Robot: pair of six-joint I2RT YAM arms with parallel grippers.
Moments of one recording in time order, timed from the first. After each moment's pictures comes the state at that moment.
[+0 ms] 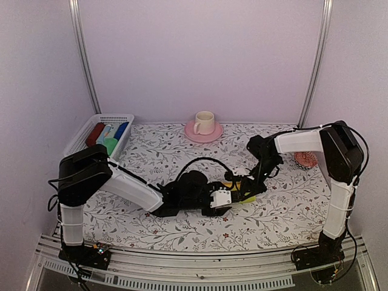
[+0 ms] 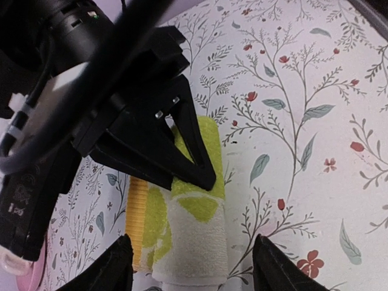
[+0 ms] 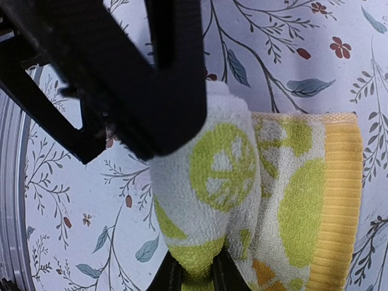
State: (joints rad) left arm -1.13 2.04 1.03 0.56 0.00 0.64; right arm 0.52 1.97 1.28 -0.88 -0.60 -1.09
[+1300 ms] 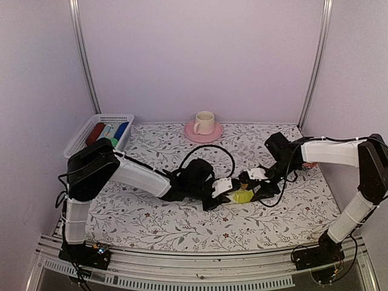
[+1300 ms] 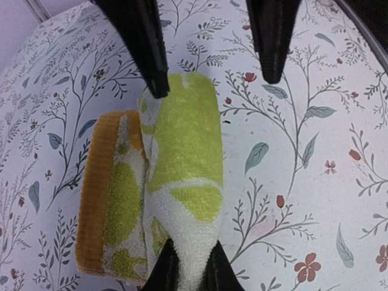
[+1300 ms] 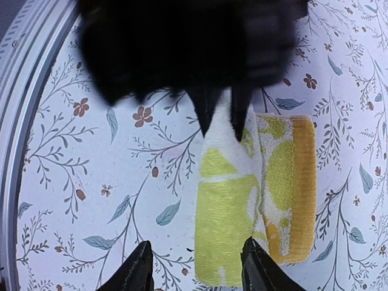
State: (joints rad) left arm -1.04 2.13 1.22 0.26 0.20 0.43; right arm 0.48 1.62 1.01 -0.71 -0.58 -1.19
